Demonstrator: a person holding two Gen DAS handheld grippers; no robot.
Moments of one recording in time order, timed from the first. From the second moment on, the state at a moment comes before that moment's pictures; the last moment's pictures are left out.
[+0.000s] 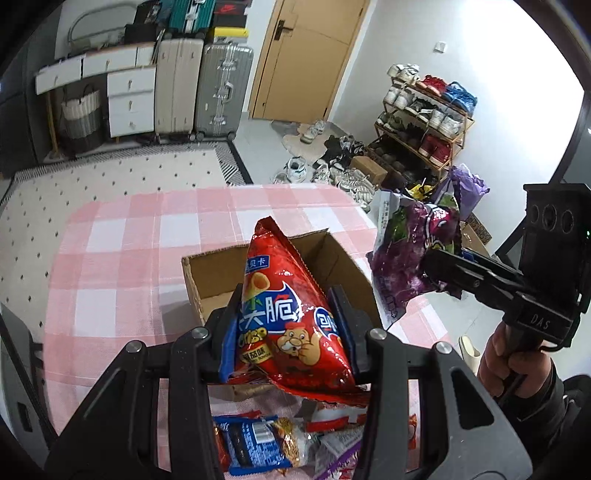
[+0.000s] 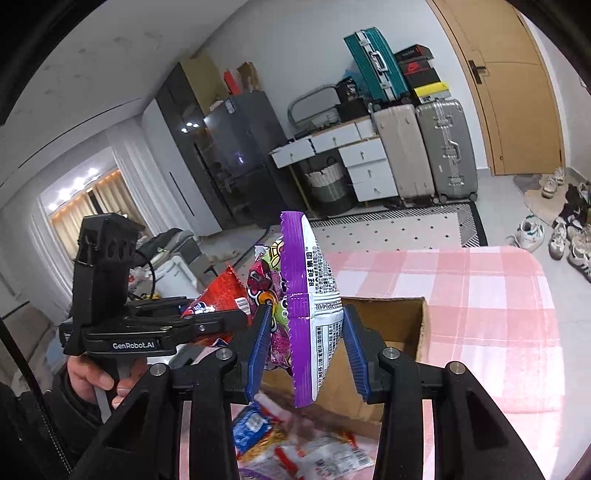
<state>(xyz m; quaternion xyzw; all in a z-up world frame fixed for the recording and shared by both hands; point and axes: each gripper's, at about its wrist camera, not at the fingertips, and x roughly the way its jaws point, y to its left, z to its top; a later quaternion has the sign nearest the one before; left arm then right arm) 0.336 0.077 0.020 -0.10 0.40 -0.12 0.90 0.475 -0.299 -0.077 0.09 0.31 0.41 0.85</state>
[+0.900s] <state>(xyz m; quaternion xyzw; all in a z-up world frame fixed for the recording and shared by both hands) 0.398 0.077 -0.070 -0.11 0.45 -0.11 0.88 0.521 -0.276 -0.158 0.04 0.34 0.36 0.87</state>
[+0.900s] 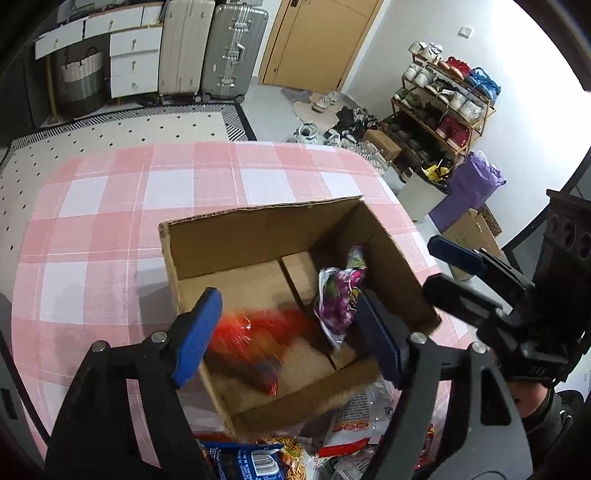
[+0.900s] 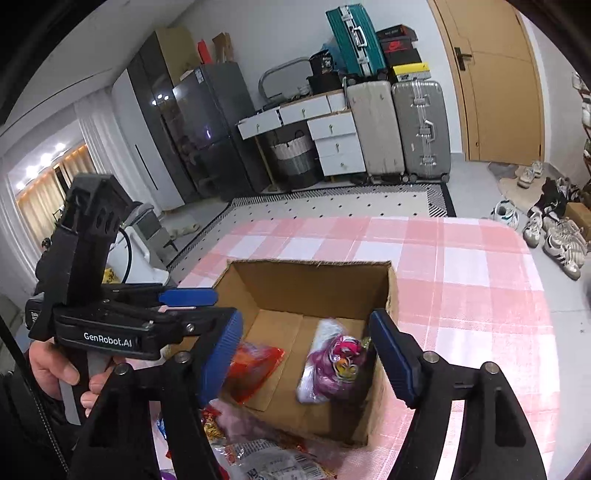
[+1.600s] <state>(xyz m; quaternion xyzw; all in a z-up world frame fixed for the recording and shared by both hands) 0.307 0.086 -0.029 -0.09 0.41 -0.07 0.90 0.437 -0.313 -0.112 0.05 0.28 0.37 0.89</state>
